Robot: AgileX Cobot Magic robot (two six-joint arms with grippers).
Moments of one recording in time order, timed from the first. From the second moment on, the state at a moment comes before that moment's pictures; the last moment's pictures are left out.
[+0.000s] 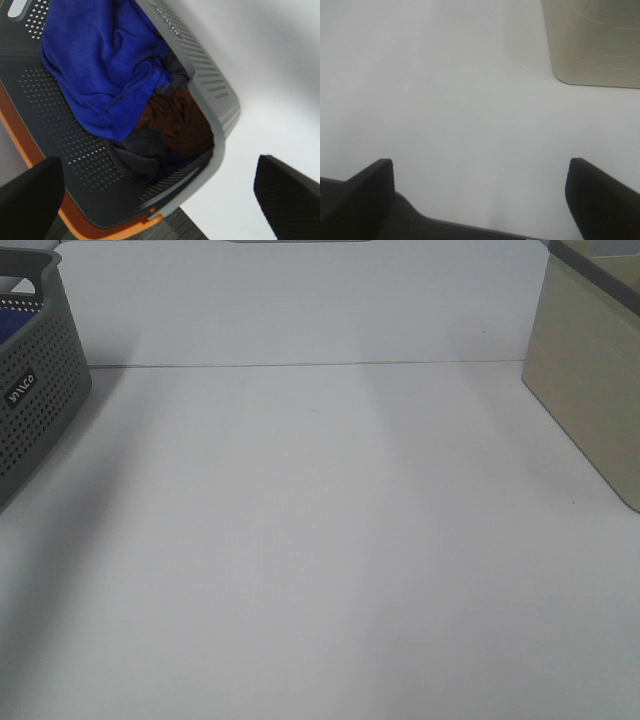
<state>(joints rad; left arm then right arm) 0.04 1.45 -1.50 0.14 1.17 0.85 0.09 0.00 -0.46 0.07 1.11 -0.08</state>
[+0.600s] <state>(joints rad) 0.25 1.85 -1.75 0.20 1.05 1.13 0.09 0.00 -0.46 0.08 1.11 -0.08</state>
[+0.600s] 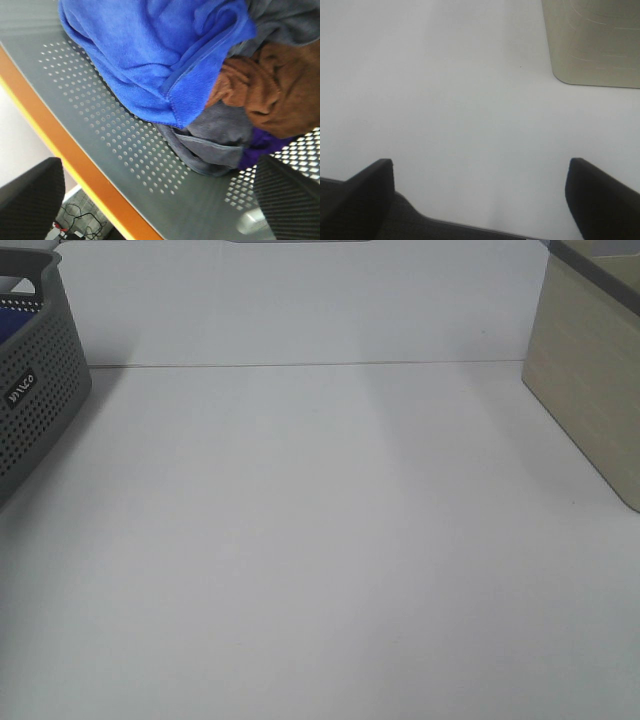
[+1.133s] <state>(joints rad) 0.27 2.12 -1.75 0.27 0.85 1.22 0.09 0.00 -0.46 0.08 1.11 -0.08</state>
